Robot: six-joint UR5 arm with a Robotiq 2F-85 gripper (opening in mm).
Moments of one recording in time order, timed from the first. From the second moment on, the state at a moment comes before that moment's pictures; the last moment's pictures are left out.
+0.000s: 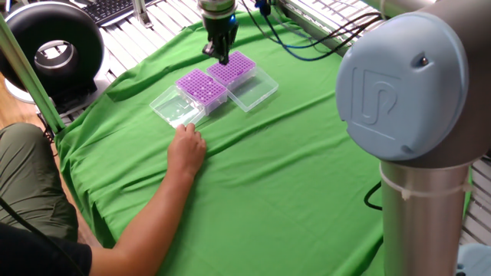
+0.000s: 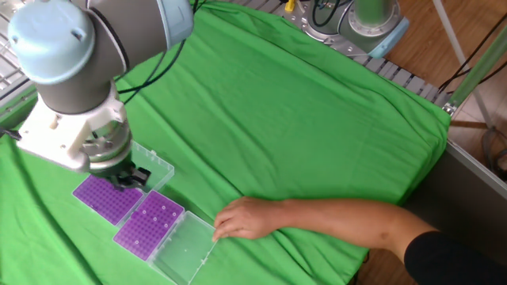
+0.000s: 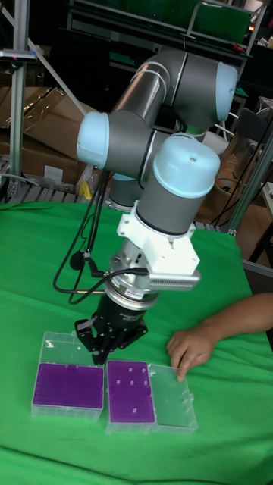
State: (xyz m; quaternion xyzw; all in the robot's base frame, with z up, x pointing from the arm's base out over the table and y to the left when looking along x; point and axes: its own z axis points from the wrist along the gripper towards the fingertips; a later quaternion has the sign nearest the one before) arm 0.709 -0.038 0.098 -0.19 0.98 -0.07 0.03
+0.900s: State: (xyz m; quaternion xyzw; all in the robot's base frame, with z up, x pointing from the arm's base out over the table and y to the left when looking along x) arm 0.743 -0.071 0.083 -0.24 0.96 -0.07 0.10
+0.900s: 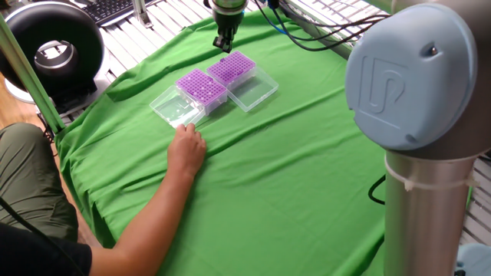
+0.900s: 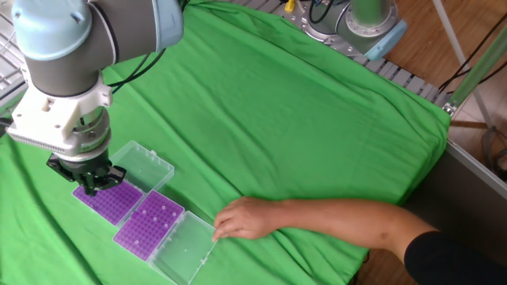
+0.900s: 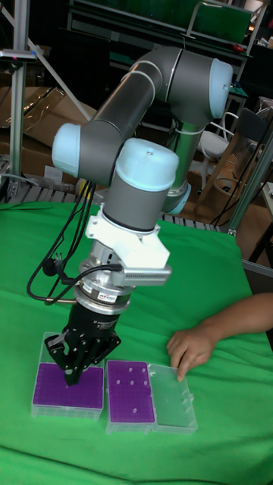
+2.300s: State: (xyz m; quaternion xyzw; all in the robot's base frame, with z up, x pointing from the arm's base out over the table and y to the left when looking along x) arm 0.723 -0.092 0.070 -0.26 0.96 -0.07 0.10
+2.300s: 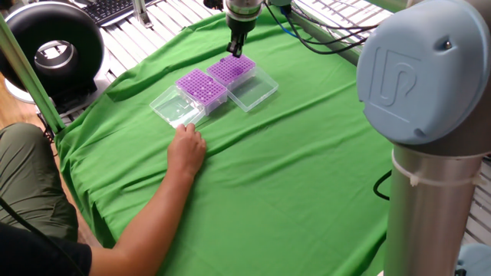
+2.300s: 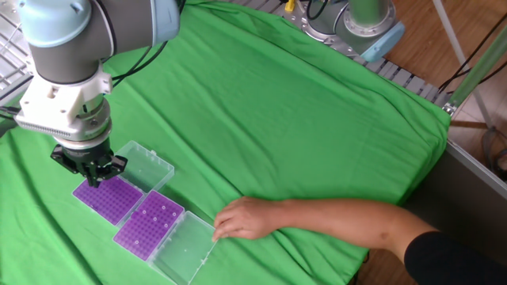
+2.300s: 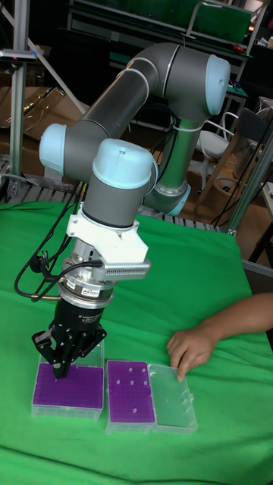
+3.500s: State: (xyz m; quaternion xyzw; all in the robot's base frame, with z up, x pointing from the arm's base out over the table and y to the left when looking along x) arm 0.713 -0.104 0.065 -0.27 0.95 -0.07 0.10
